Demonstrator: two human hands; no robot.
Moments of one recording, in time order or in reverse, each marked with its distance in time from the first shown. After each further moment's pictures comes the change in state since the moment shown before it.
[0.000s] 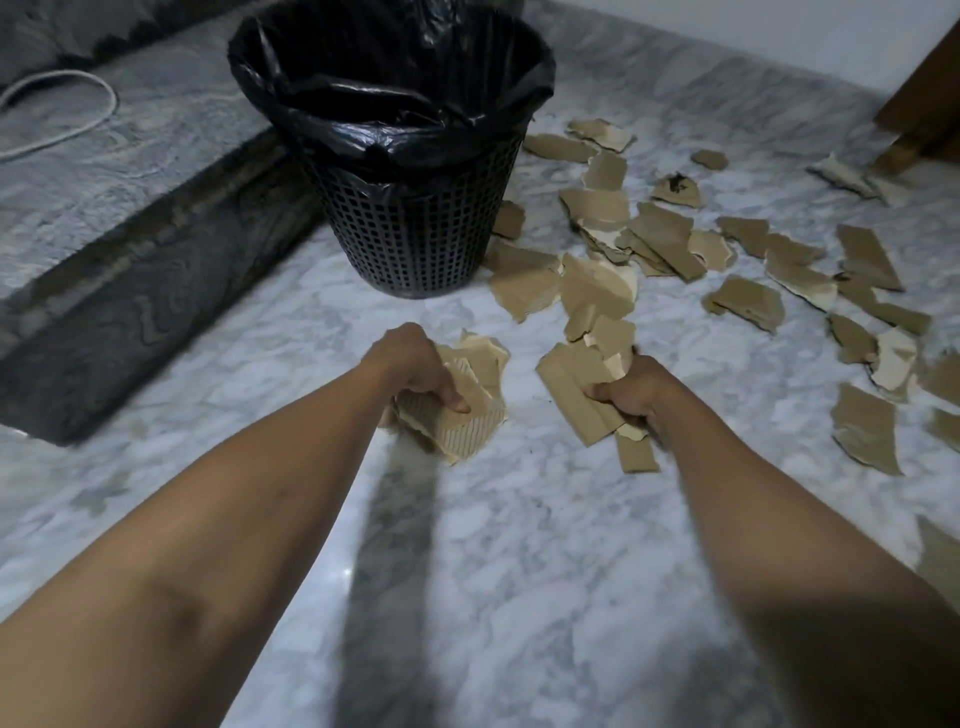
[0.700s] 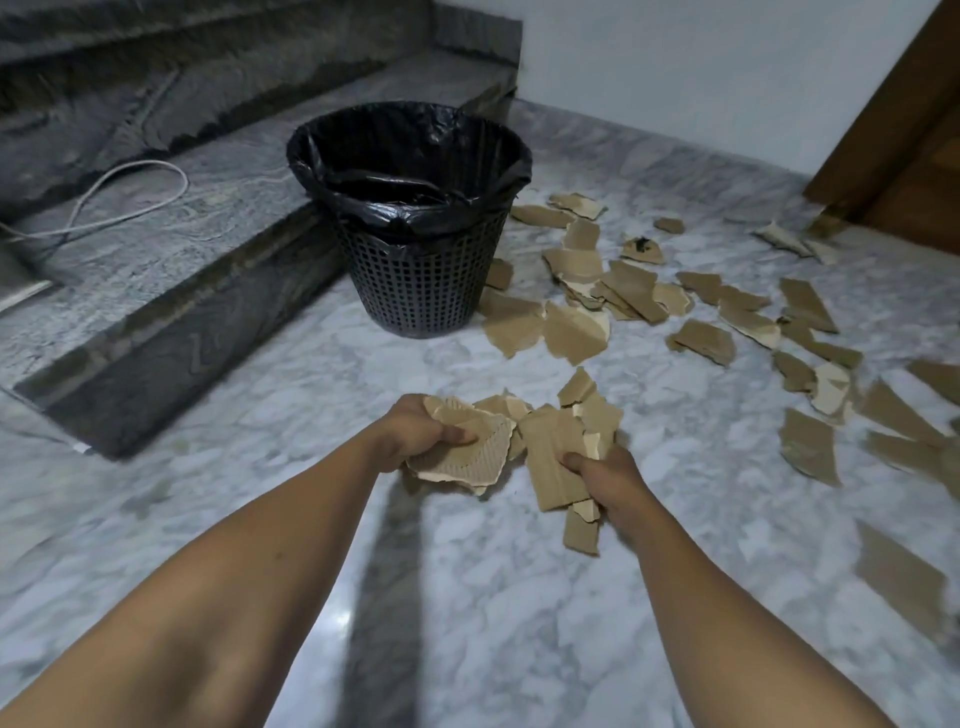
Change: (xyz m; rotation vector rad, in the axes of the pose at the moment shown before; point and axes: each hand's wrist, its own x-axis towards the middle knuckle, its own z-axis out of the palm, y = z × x) left_hand -0.061 -0.035 0.030 -0.767 -0.160 0.130; right_hand -0.091 0.046 0.048 0.558 0.041 0.015
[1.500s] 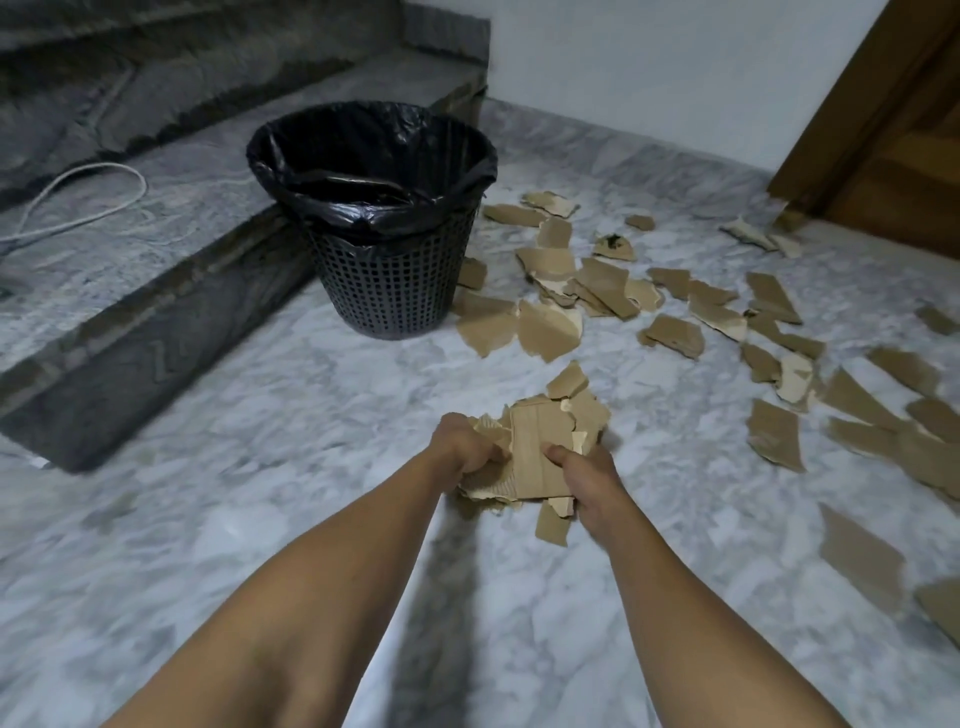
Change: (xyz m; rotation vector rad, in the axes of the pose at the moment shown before) left_hand -0.003 0.015 0.093 0.060 0.051 -0.045; right_hand -0.013 0.002 -0.002 0.289 -0.022 0.033
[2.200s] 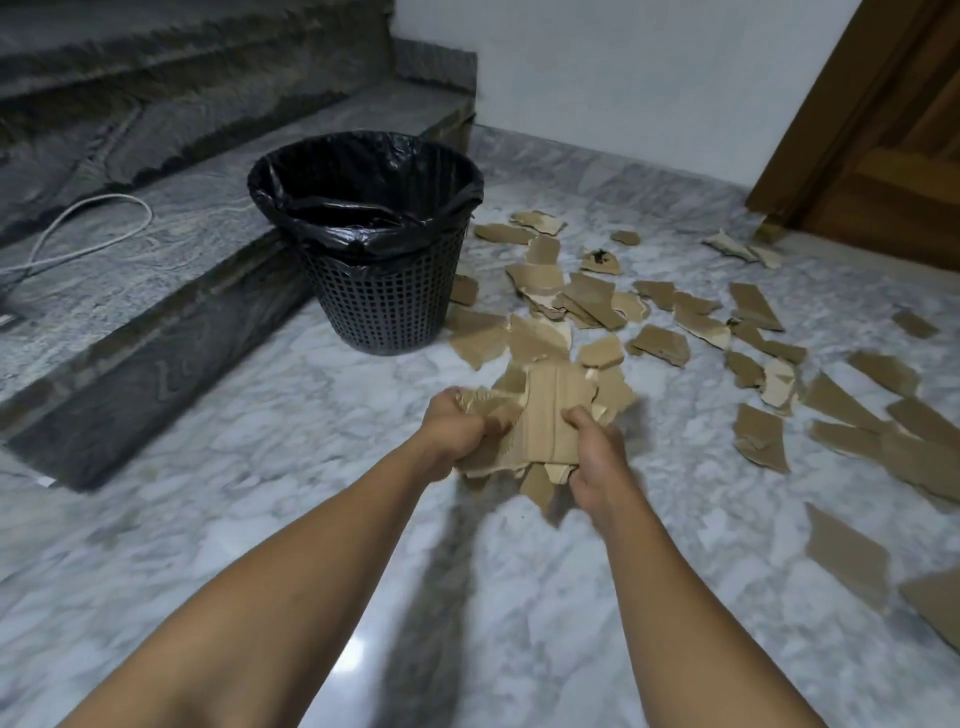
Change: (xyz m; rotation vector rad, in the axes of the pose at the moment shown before) left_hand -0.048 0.037 -0.021 -0.282 0.004 0.184; right_hand -0.027 -0.049 0.000 0.346 0.085 -0.063
